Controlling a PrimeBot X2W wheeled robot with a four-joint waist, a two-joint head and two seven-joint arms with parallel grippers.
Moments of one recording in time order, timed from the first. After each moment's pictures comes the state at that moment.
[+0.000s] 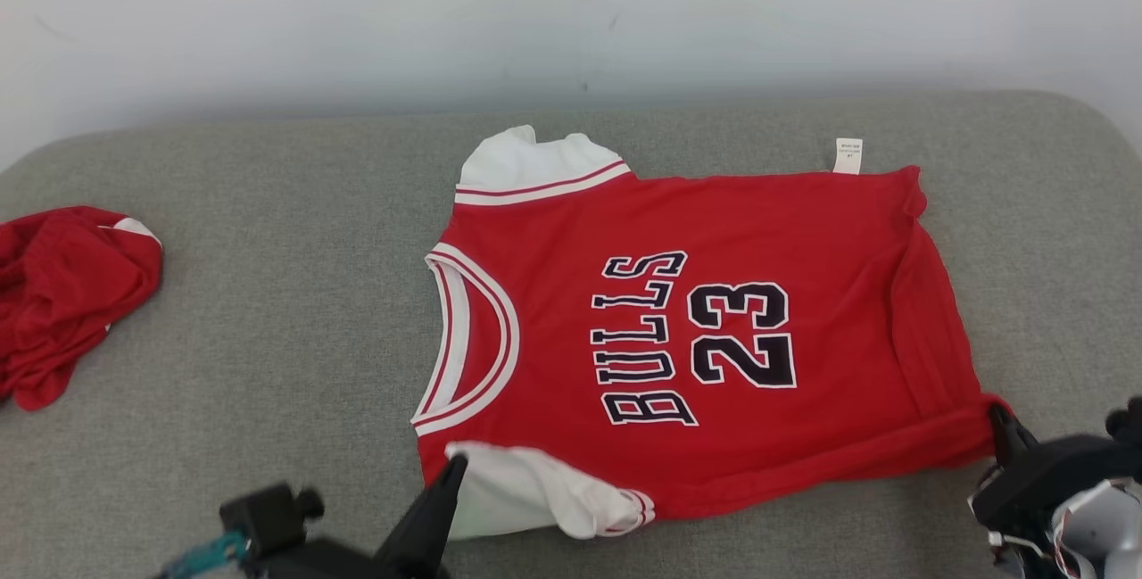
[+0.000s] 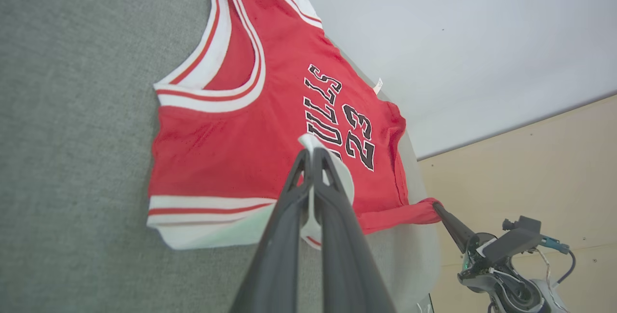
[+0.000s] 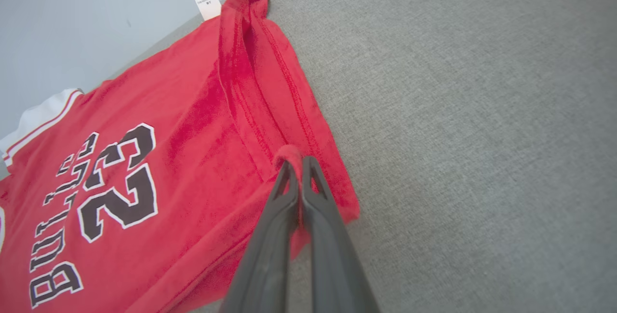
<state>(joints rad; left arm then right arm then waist) 0.03 0.21 -0.33 -0.07 -1.07 -0.02 0.16 -0.14 -0.05 -0.48 0.21 0.31 0.13 0.41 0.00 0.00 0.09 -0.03</state>
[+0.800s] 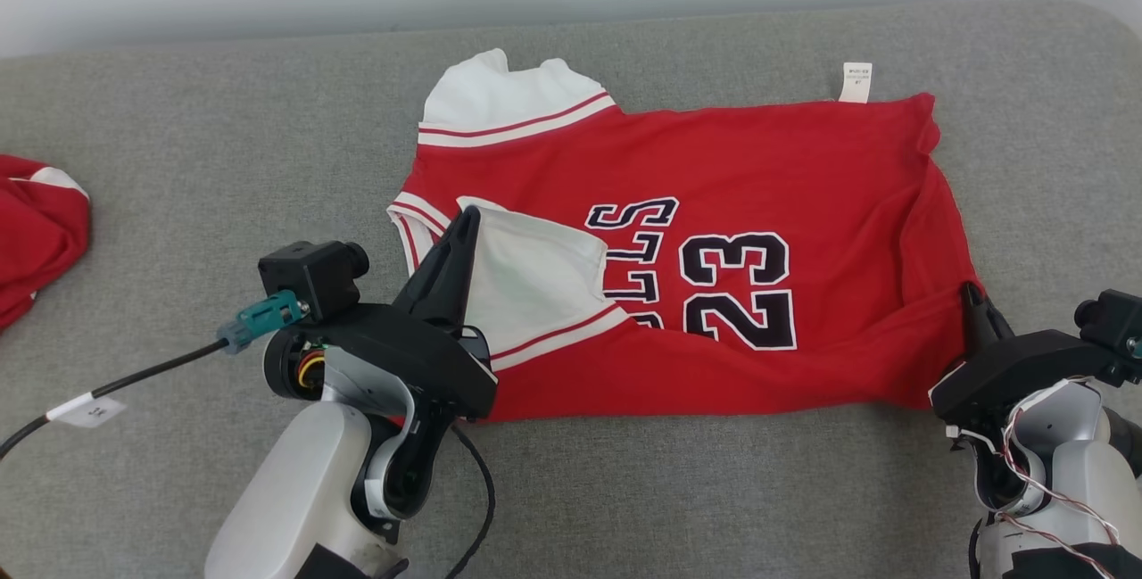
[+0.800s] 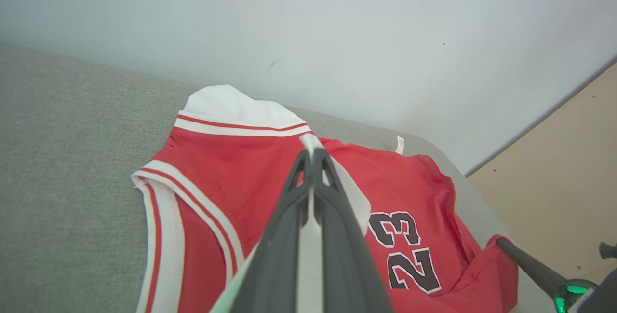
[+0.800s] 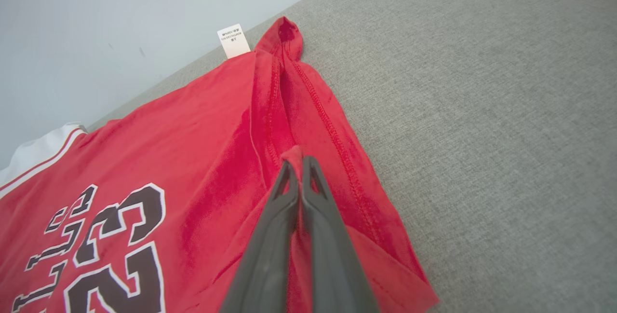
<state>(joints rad) -0.54 0.13 -0.41 0.30 -0.76 -0.02 -0.01 -0.38 -0.05 -0.41 0.33 0.26 0.13 0.26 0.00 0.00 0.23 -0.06</state>
